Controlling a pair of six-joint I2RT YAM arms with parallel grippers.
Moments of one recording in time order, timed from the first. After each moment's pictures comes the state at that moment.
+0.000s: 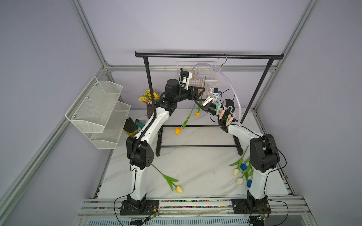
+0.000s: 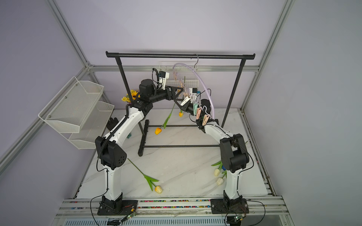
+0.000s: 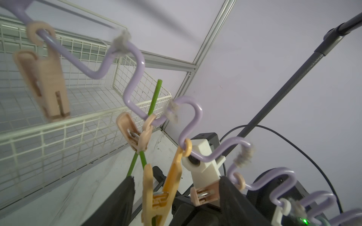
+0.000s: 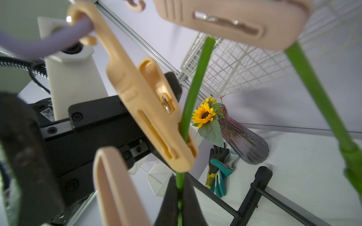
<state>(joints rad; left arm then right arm) -0.41 2.07 2.19 -0.15 0.57 -0.45 0.32 1.93 1.47 0.70 -0.71 1.01</state>
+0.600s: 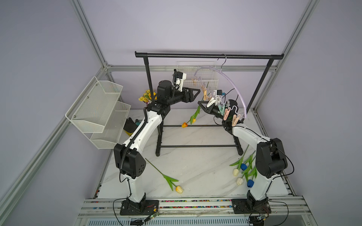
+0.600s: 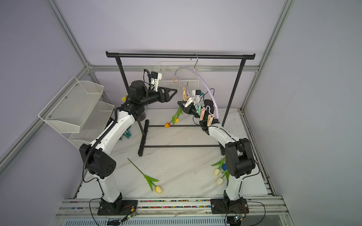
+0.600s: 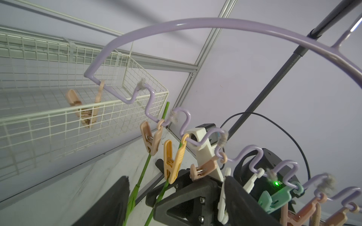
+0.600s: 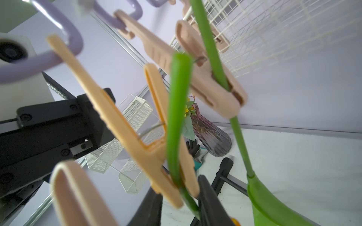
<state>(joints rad) -0.39 1.85 1.95 -0.16 0.53 -0.41 0.30 1.81 1.37 0.52 -0.63 0.80</state>
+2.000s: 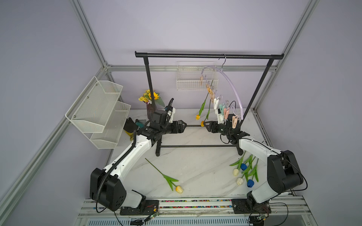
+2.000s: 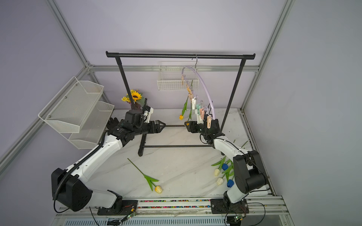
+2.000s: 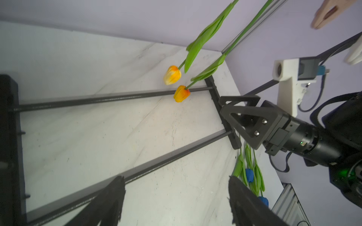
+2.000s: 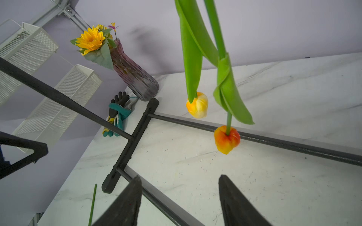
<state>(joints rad) -0.42 1.39 1.24 -0.45 0.25 -0.46 0.30 1.57 1.02 0.16 -0.39 0.38</state>
